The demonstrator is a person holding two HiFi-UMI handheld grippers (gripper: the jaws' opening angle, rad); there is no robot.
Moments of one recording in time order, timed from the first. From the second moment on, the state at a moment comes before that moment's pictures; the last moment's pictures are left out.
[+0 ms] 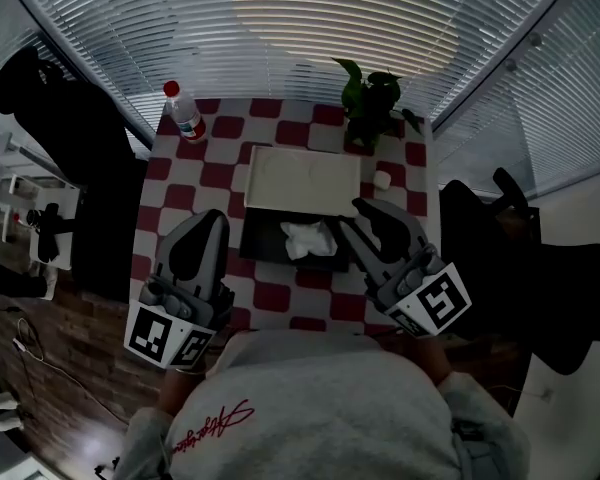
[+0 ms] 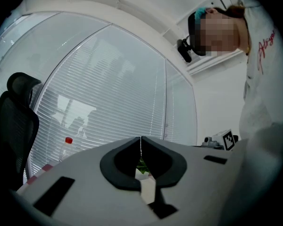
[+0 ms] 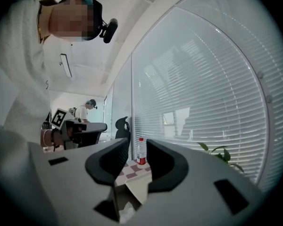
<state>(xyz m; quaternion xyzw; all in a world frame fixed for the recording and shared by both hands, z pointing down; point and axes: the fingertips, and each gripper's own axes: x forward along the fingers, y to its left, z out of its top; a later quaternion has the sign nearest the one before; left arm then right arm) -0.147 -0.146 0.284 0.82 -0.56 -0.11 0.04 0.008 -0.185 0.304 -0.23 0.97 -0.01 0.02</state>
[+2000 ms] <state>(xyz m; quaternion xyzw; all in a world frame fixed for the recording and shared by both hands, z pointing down) -0.184 -0.110 0.283 0.78 -0.61 -0.11 0.03 -0.045 -0.168 0.428 -0.15 0.97 0.00 -0.20</state>
